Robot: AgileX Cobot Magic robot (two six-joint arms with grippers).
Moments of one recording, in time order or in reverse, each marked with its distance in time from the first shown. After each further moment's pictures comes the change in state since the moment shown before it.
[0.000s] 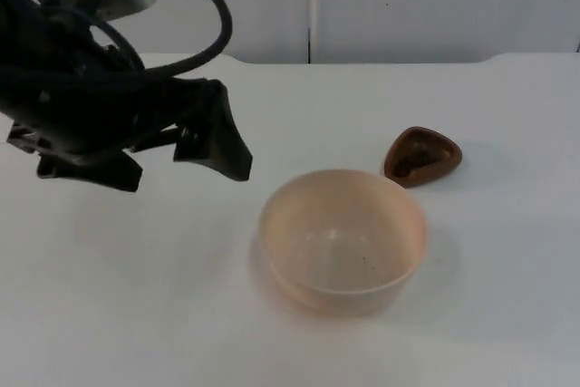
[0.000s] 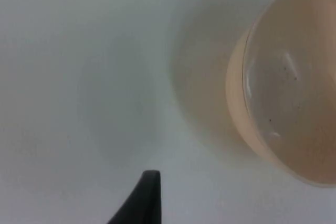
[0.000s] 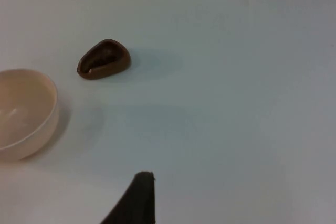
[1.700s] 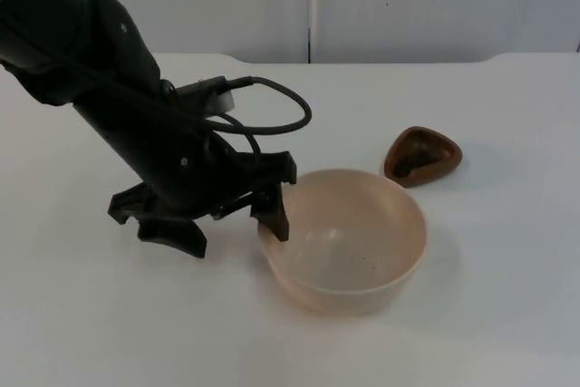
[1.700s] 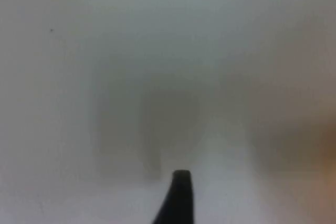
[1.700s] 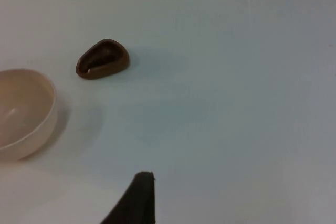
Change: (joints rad) right arm 0.000 0.000 0.000 -0.002 0.000 0.000; left arm -0.069 0.470 -0.243 0.087 -0.053 -0.280
